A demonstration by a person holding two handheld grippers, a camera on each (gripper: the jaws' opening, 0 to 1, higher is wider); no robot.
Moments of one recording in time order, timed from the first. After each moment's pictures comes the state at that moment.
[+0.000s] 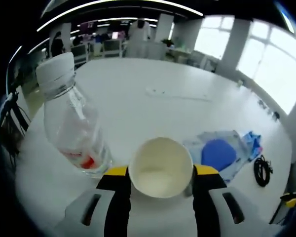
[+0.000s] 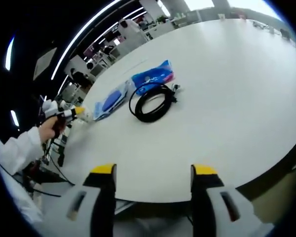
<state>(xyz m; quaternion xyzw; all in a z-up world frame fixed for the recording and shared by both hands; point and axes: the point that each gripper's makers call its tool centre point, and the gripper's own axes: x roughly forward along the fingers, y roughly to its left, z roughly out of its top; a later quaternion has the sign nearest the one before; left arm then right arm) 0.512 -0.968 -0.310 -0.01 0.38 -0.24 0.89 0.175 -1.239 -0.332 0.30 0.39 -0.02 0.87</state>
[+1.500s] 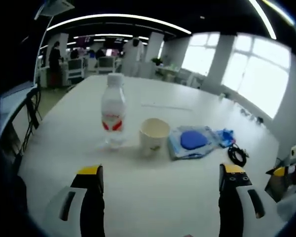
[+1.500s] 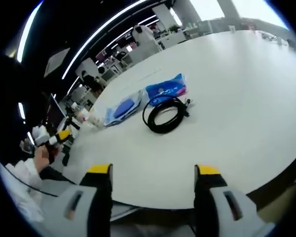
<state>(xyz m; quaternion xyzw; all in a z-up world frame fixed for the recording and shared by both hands) 0.405 -0.894 -0.264 -0.05 0.30 -0.28 0.91 0.182 -1.238 -0.305 0.28 0.34 0.01 0.90</state>
